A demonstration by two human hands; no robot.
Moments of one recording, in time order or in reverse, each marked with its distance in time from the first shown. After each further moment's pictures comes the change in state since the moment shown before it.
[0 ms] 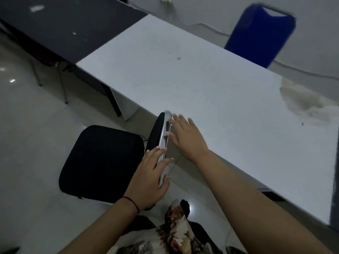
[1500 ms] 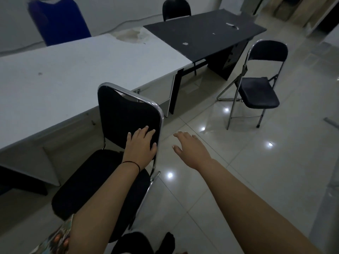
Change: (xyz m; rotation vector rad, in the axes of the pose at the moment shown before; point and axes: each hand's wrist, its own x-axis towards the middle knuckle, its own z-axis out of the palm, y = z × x) left_hand -0.080 -0.153 -0.132 0.073 -0.561 0.856; right_hand -0.141 -0.395 0.100 0.156 0.302 1.321
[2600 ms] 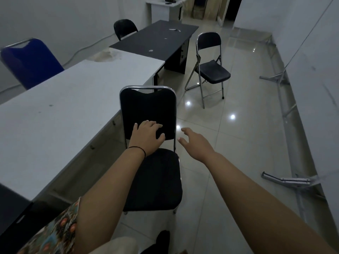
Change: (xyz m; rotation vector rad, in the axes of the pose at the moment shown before) left_hand -0.131 -0.181 -0.145 0.024 -0.114 0.504; right_hand -0.121 -0.308 0.064 0.393 0.284 0.564
